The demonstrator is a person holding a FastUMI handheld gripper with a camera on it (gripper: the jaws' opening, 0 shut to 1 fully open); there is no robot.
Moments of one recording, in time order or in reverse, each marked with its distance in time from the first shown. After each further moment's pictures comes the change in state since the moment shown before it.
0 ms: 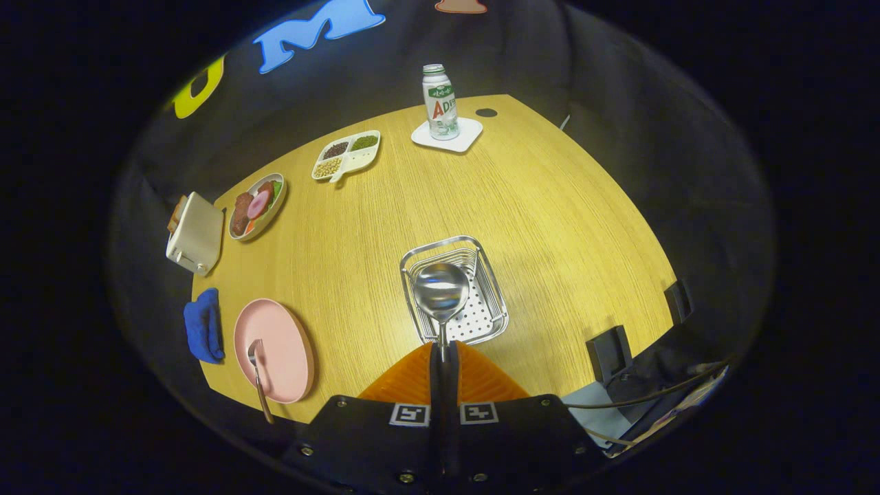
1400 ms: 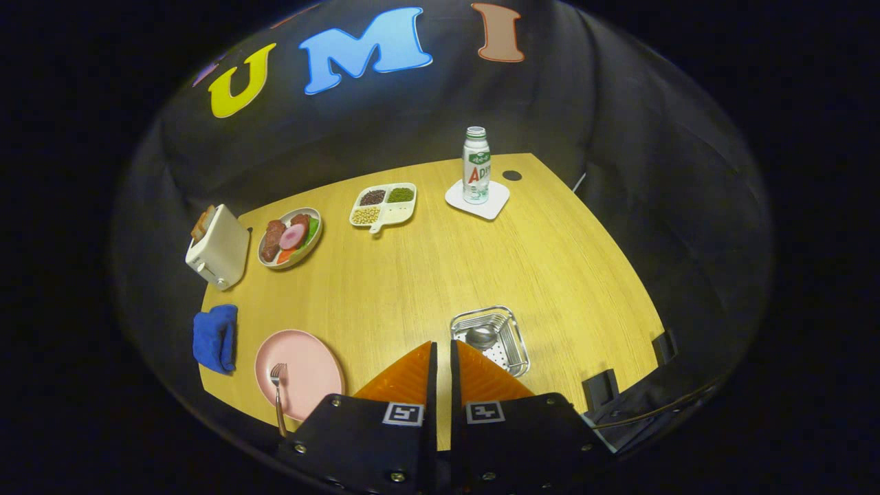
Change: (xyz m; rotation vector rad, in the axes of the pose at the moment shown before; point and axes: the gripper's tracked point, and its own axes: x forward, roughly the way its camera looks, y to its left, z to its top) arm -0.052 0.073 0.053 -0.121 -0.246 0.047
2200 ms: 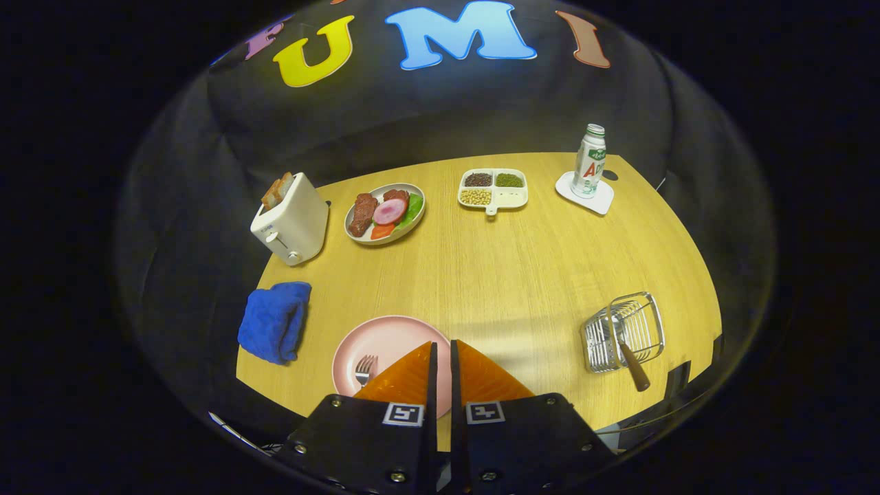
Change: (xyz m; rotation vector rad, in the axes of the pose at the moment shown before) arm 0.014 0.162 -0.041 -0.096 0.057 0.221
